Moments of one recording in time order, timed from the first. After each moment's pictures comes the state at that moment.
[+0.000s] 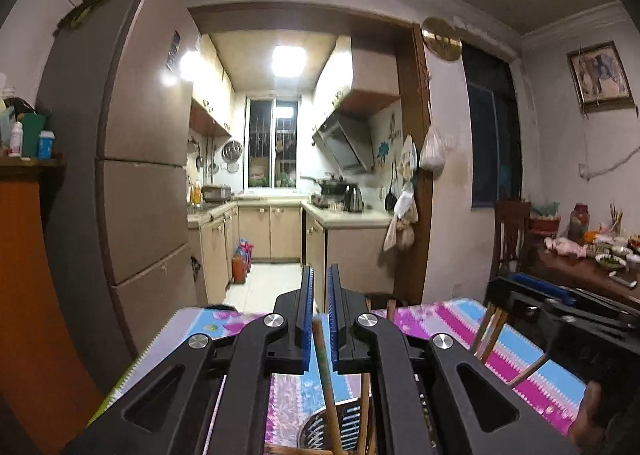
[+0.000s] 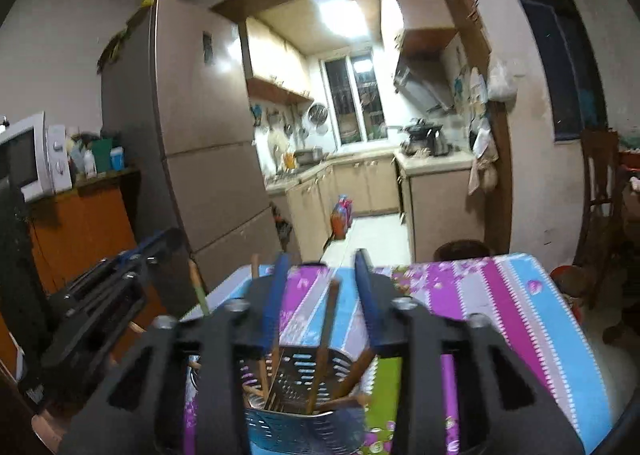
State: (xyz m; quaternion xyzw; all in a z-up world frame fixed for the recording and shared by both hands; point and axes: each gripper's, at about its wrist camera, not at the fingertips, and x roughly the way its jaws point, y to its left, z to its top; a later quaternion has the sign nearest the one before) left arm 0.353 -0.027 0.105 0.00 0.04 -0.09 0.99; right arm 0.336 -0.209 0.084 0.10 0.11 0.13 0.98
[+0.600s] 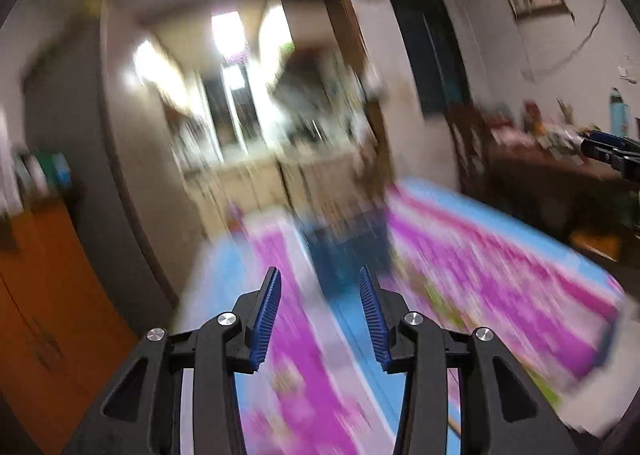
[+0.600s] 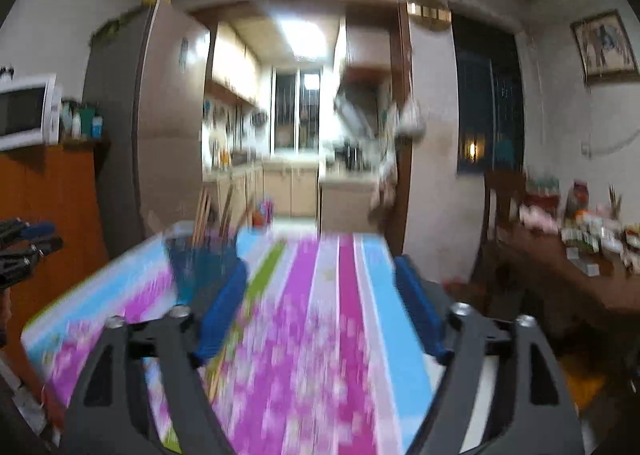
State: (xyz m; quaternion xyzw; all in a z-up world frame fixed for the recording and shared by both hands) left arm 0.100 0.015 0.038 0.14 0.20 -0.16 0.96; right arm 0.058 -0.315 0.055 0.01 0.14 -0.01 0.99
